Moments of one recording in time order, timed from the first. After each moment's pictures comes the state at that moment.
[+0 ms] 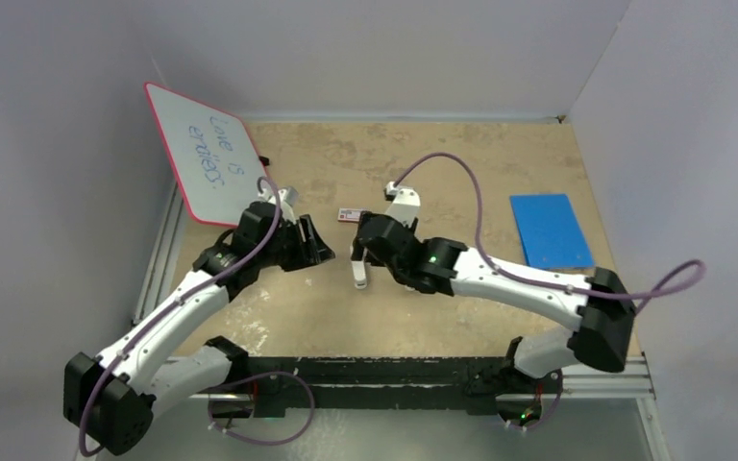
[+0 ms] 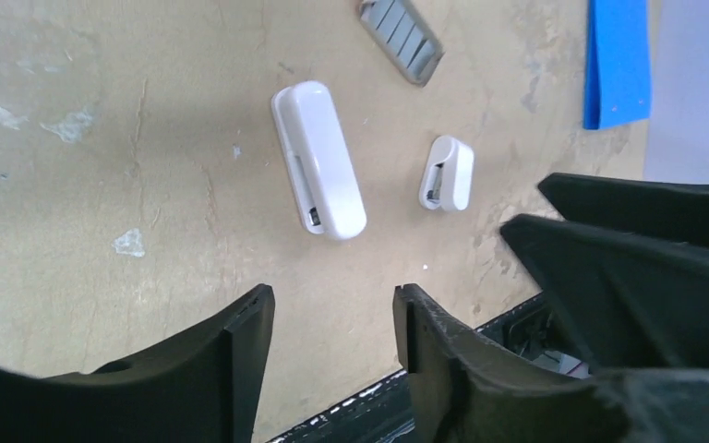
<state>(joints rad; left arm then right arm) -0.51 1.00 0.73 -0.43 0.19 -0.72 1.09 1.47 1.13 -0.44 0.57 0.92</state>
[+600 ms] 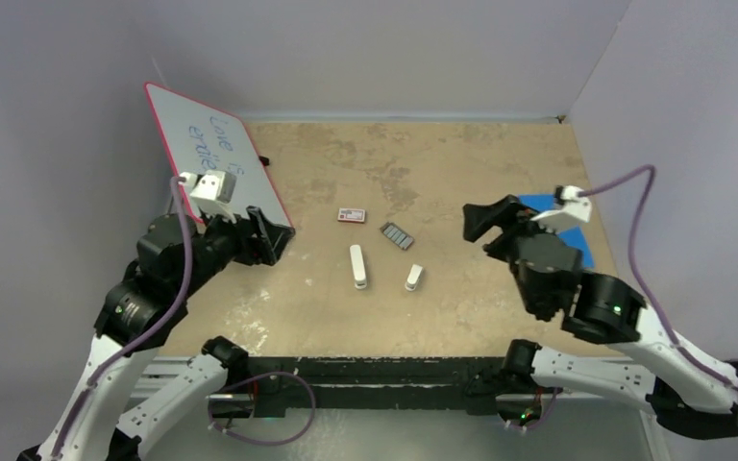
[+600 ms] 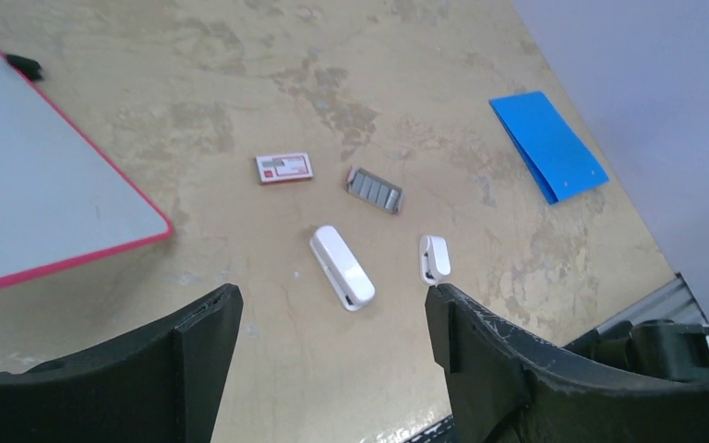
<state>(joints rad) -0.51 0.67 1.10 -0.74 0.03 -0.38 1.09 0.75 1.12 -0.74 0.96 0.85</state>
